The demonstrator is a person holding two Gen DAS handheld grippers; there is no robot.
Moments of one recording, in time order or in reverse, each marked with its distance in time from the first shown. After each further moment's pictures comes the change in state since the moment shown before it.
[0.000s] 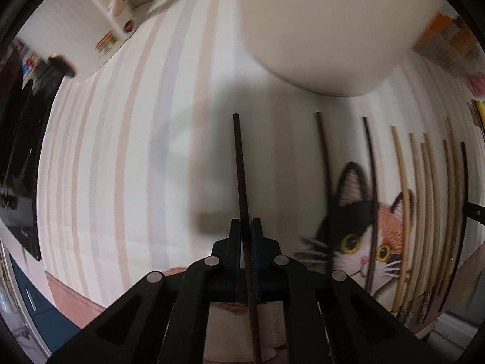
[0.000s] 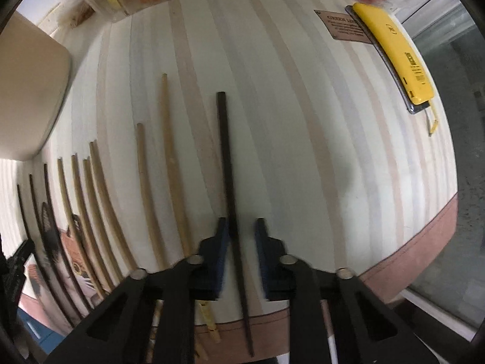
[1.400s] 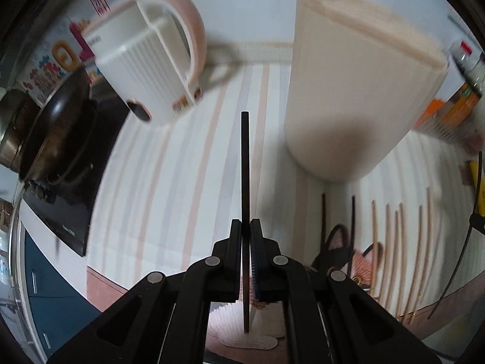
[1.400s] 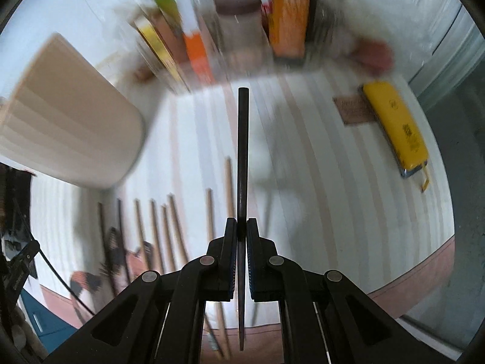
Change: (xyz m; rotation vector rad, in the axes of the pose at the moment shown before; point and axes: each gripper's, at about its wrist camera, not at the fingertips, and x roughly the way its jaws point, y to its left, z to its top) left arm -0.123 0.018 0.003 -0.125 -0.260 0.090; right arm -0.084 0.021 0.017 -0.075 -0.273 0.167
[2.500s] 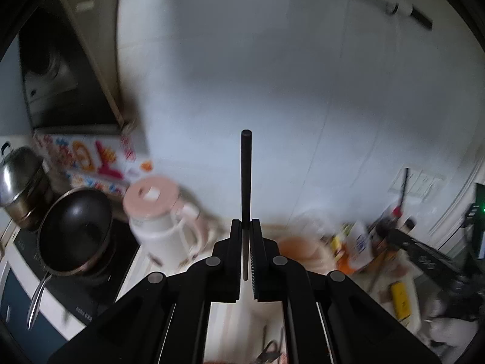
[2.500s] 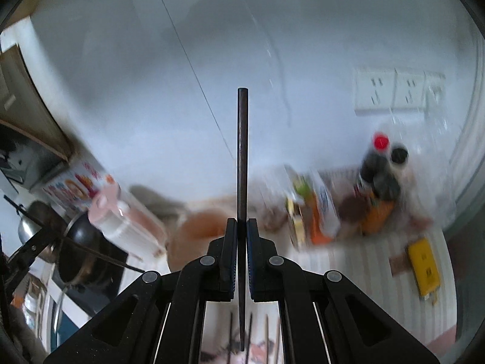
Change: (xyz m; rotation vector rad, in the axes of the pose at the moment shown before) left arm -0.204 0.050 0.131 -0.123 -0.505 -0.199; right arm -0.202 0.128 0.093 -0.128 -0.468 0.290
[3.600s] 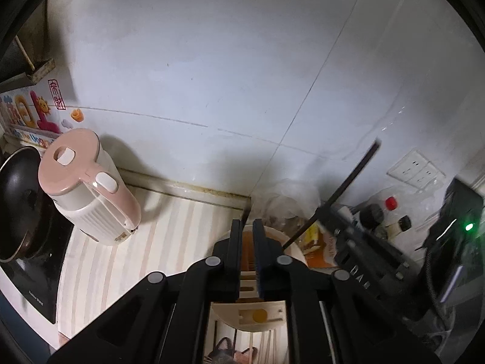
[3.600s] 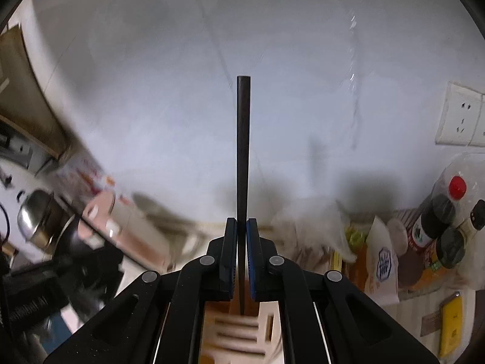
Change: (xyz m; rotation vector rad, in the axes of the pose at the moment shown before) left arm 0.130 -0.036 0.006 -0.099 0.299 -0.138; right arm 0.124 0.025 0.030 -0.112 0.051 0.115
